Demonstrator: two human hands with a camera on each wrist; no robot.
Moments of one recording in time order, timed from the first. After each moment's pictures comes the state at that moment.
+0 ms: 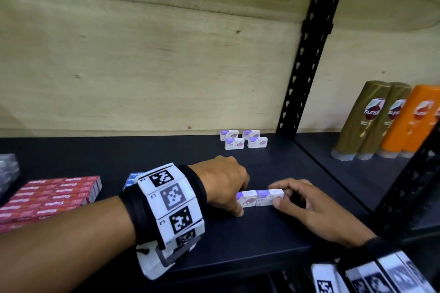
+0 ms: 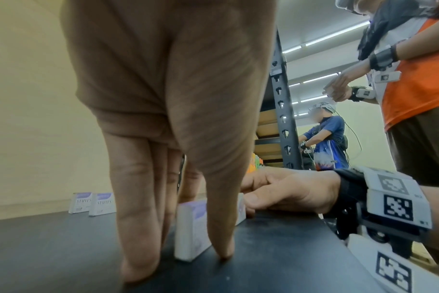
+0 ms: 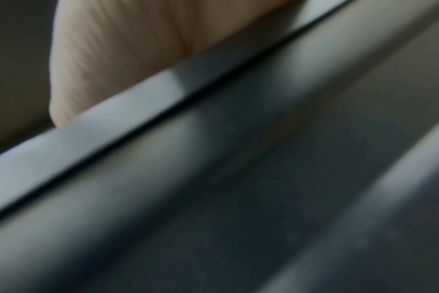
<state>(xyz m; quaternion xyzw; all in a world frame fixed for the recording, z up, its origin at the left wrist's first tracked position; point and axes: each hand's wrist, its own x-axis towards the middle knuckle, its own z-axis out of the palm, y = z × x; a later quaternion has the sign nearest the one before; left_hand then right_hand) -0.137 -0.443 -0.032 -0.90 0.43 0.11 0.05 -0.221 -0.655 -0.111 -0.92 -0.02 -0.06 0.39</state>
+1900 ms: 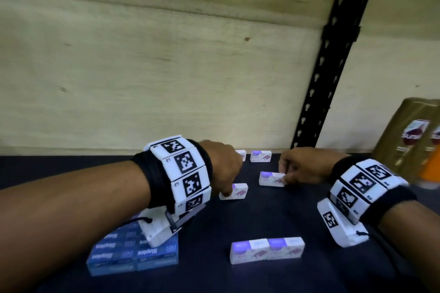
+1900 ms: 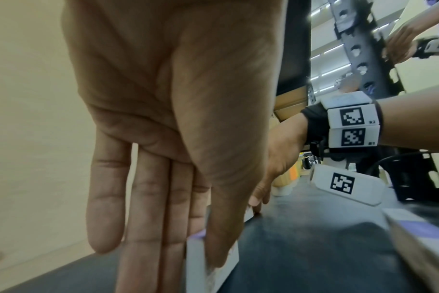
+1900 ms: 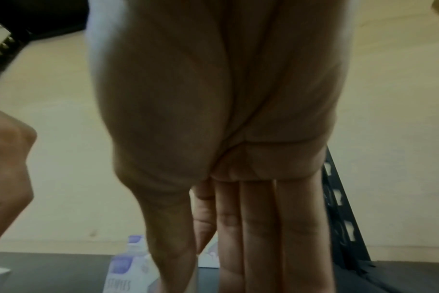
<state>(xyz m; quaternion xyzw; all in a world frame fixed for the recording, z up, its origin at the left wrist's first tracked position) -0.038 -0.476 -0.012 -0.91 0.39 0.09 0.15 -0.071 -0.679 -0.025 -0.99 0.06 0.11 0.03</state>
